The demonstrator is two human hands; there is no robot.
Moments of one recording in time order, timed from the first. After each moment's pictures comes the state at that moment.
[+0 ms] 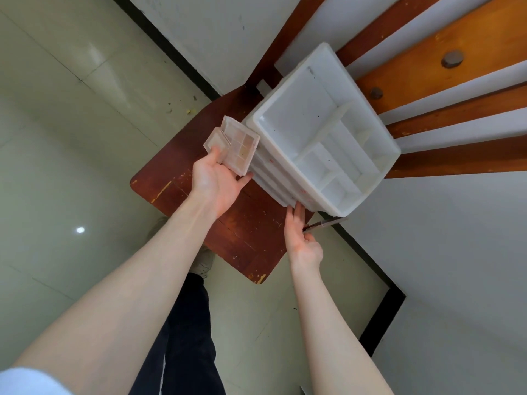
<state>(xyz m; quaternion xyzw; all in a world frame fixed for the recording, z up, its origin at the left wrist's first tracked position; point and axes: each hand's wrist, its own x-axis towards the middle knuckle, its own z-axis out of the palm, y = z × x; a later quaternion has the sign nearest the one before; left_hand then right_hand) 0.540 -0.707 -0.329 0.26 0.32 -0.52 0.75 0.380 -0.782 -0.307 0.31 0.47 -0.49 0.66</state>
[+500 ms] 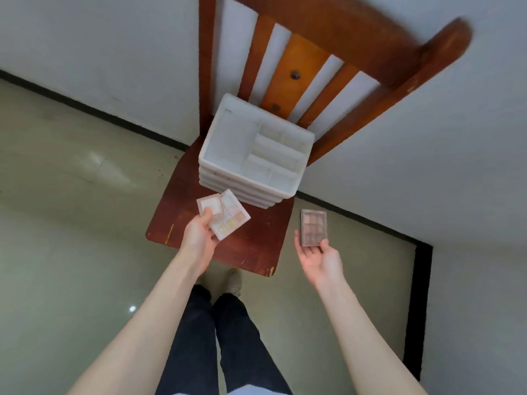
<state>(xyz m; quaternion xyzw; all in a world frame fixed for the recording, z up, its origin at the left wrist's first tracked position) 0.497 -0.660 -0.235 0.52 0.16 -0.59 0.60 0.298 -0.749 -0.197 0.06 0.62 -0.37 0.69</state>
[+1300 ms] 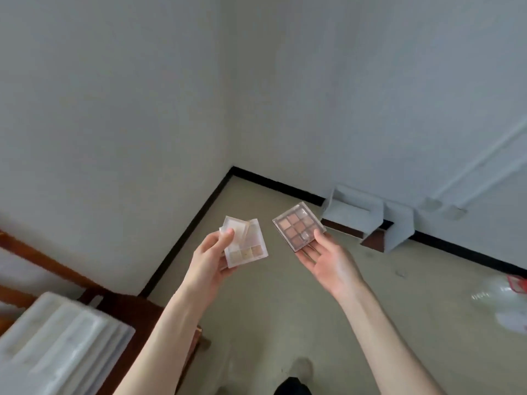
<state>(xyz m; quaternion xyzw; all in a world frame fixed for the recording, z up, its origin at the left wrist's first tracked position) 0.237 -0.657 -0.009 0.36 -0.47 -0.80 0.12 0.093 -0.490 0.005 0.09 0.47 -0.78 0.40</state>
